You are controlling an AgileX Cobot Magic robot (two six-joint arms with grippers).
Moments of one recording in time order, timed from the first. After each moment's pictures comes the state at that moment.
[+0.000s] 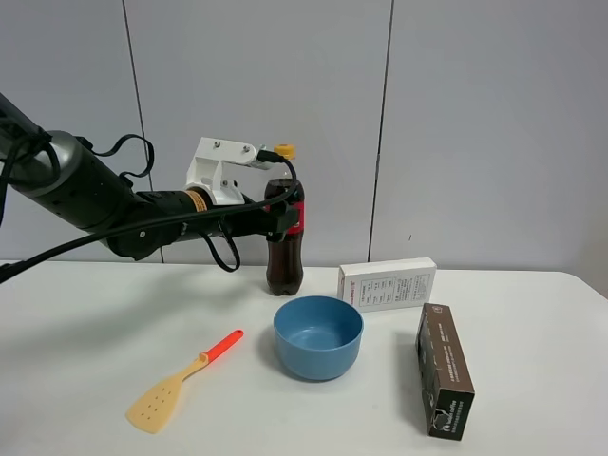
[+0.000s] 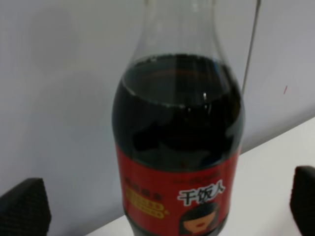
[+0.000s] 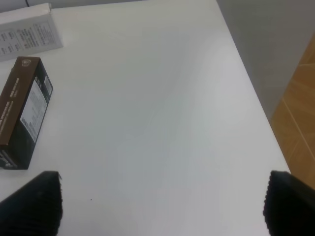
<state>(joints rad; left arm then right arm) -0.40 2.17 -1.23 0.33 -0.72 -0.22 -0.05 0.00 -0.50 -0.08 1.07 0.05</state>
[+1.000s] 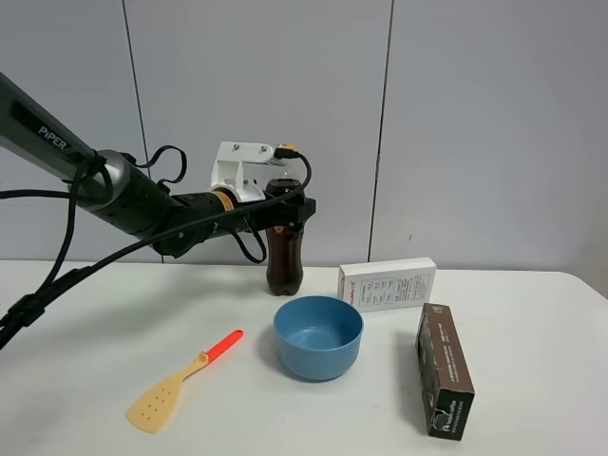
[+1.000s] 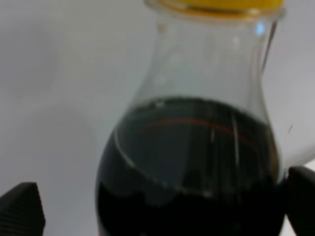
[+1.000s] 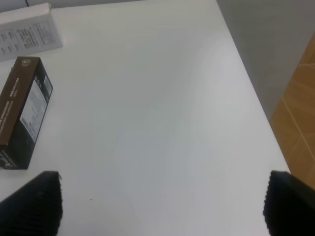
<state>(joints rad) -0.41 2.32 -1.47 0.32 -0.70 -0.30 -0.05 0.00 -0.50 -0.08 1.07 0.05</state>
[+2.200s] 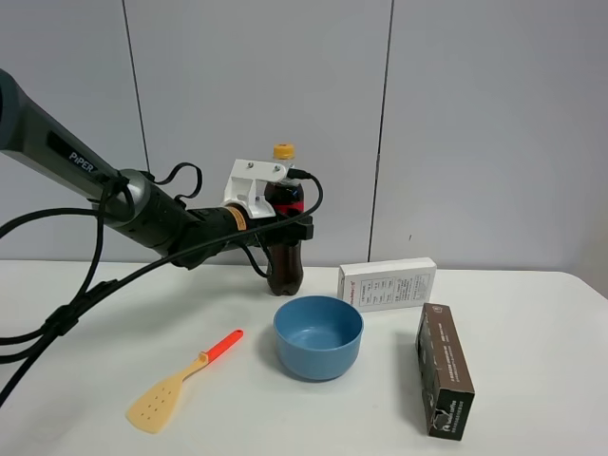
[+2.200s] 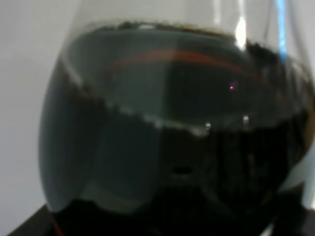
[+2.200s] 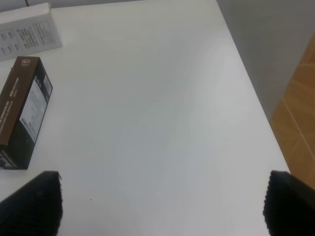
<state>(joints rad) -0.42 2.40 -1.56 0.34 -0.65 -0.29 -0.05 0.00 -0.50 -0.08 1.07 0.05</state>
